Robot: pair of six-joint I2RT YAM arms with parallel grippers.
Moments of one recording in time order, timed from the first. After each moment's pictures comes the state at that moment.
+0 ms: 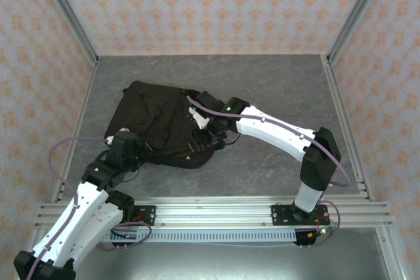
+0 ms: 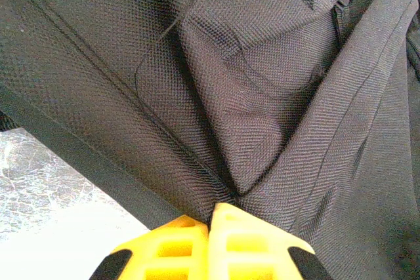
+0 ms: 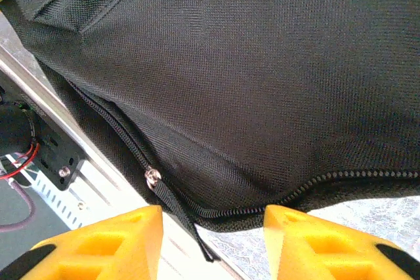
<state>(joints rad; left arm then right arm) -0.31 0.60 0.54 -0.78 -0.07 -1.03 0.93 1.73 1.53 -0.98 -0.28 0.39</state>
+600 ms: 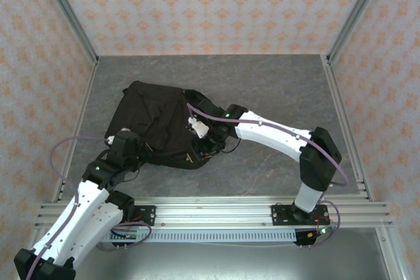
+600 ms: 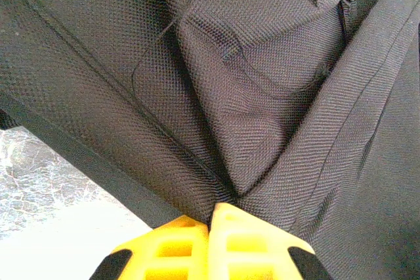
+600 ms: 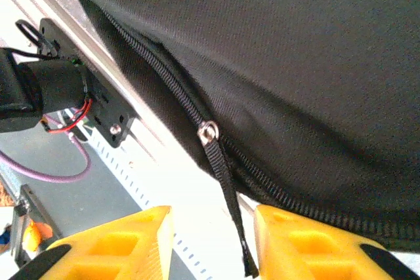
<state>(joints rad) -0.31 0.62 0.54 -0.78 -0.07 -1.02 0.93 1.72 1.41 -0.90 -0.51 0.44</state>
